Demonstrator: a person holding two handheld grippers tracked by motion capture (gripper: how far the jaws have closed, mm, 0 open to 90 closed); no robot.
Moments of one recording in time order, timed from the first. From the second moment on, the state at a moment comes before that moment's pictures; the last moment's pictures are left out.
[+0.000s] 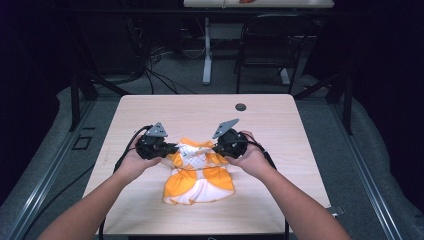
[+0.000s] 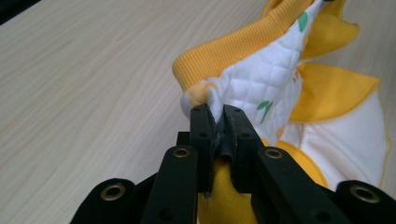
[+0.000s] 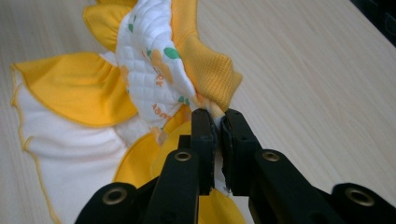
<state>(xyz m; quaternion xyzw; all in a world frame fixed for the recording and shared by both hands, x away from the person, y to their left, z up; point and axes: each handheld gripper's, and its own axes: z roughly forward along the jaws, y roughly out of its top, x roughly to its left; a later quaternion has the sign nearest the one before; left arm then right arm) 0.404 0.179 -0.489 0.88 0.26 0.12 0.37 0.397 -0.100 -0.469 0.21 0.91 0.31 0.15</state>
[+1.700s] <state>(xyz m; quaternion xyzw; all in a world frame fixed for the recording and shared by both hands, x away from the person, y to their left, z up) 0.349 0.188 -0.539 0.88 0.24 0.08 0.39 0.360 -0.107 -0.520 0.22 0.92 0.32 0.10</state>
